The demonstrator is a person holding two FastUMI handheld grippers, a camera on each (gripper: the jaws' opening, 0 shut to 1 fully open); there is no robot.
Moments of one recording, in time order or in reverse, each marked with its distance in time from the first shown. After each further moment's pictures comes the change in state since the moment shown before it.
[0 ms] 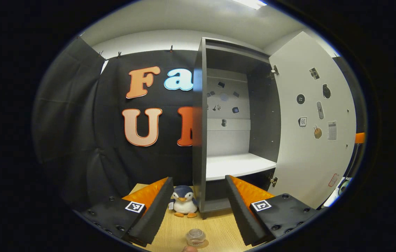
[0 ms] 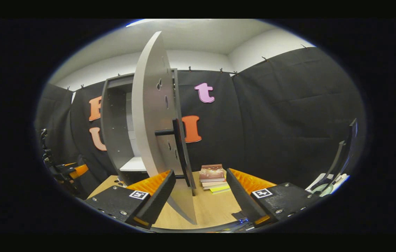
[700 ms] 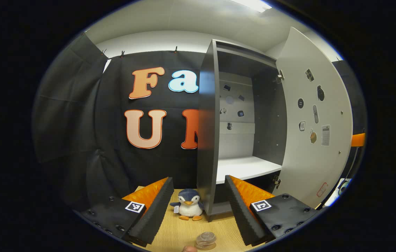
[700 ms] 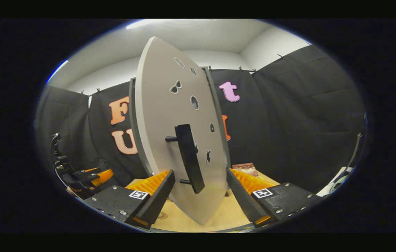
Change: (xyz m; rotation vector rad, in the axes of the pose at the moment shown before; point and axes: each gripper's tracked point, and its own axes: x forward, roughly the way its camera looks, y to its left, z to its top) left arm 0.007 0.044 0.002 -0.019 -0.016 -0.003; right arm 0.005 0.076 -0.001 0.075 0.001 0.184
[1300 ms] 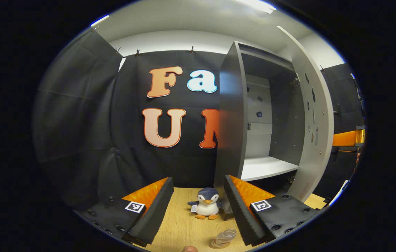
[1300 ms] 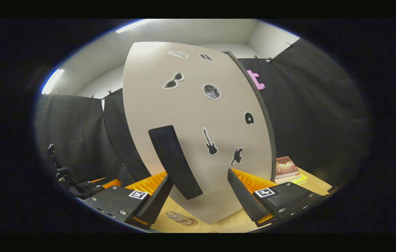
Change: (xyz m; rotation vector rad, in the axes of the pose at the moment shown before) left arm -0.010 0.067 -0.003 -0.017 0.001 0.104; right arm 0.024 0.049 -0.005 0.052 0.043 0.165
